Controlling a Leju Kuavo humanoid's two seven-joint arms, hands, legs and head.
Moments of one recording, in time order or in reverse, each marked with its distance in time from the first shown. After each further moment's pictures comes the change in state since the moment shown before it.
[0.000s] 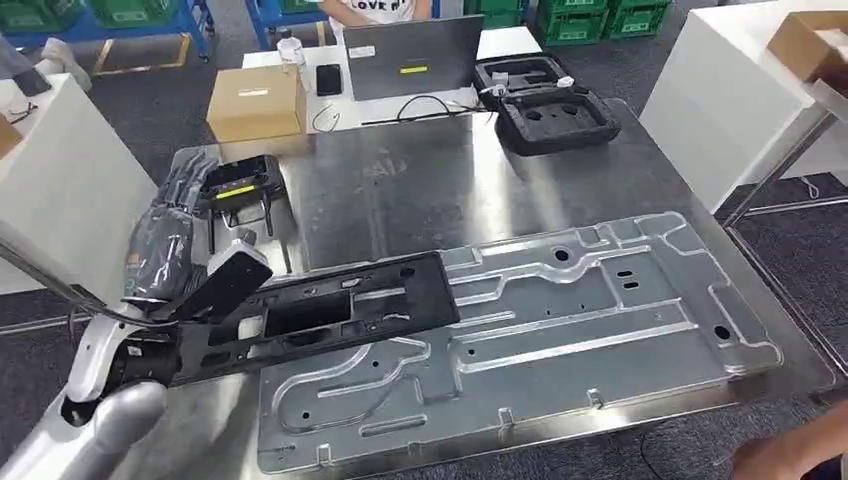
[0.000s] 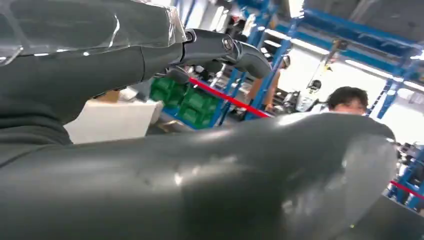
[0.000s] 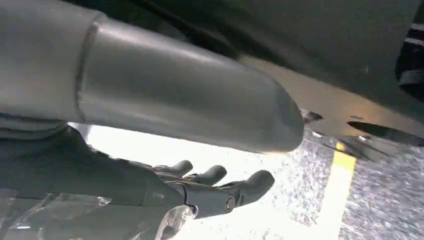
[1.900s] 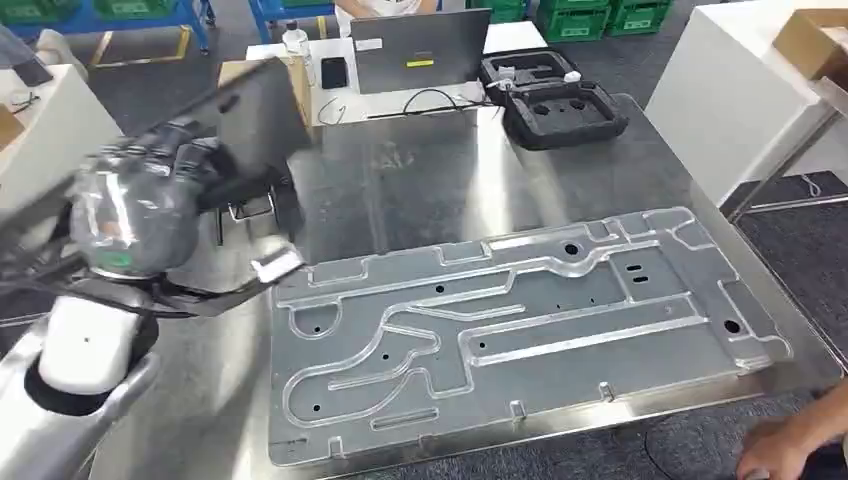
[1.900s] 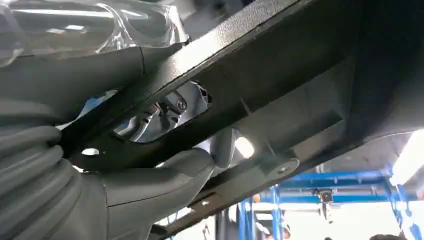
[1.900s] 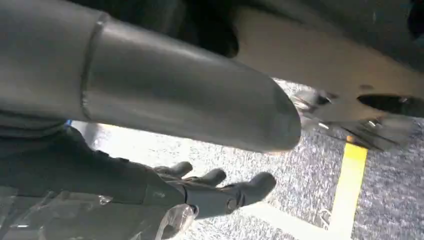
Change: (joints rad) left arm -0.242 0.013 -0.128 -0.085 -0.857 -0.298 -0.081; right arm -0.006 -0.013 -0.014 -0.001 -0.020 0.005 0.009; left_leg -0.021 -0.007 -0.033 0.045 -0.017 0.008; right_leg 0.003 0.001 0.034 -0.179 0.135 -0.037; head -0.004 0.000
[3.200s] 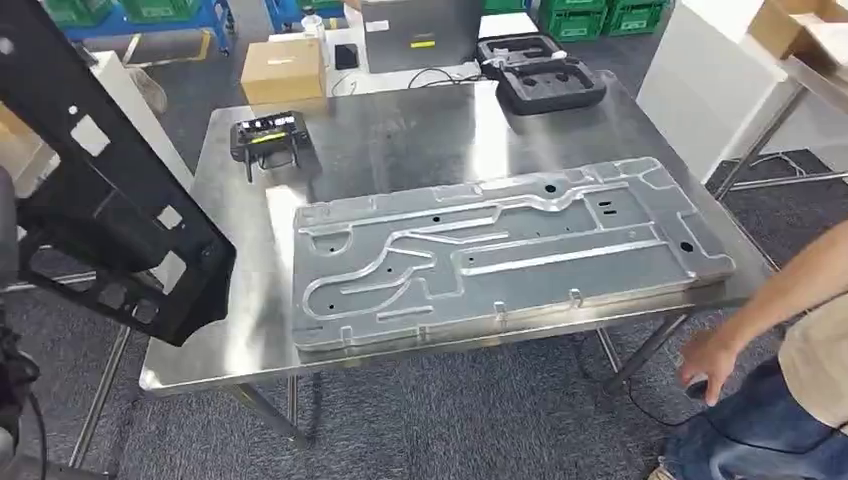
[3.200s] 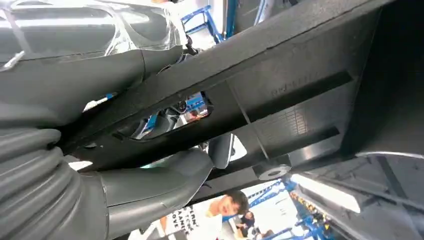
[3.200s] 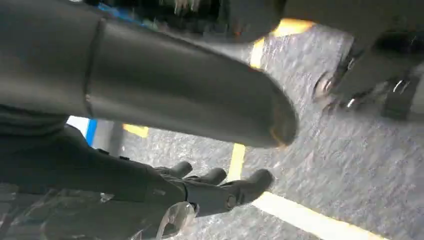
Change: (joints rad) left arm 0.235 0.021 0.376 -0.323 1.218 0.547 -0.024; right arm 0.048 -0.064 -0.010 0.001 -0.030 -0.038 0.016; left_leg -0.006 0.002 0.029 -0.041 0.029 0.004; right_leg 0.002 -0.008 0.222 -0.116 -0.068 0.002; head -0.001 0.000
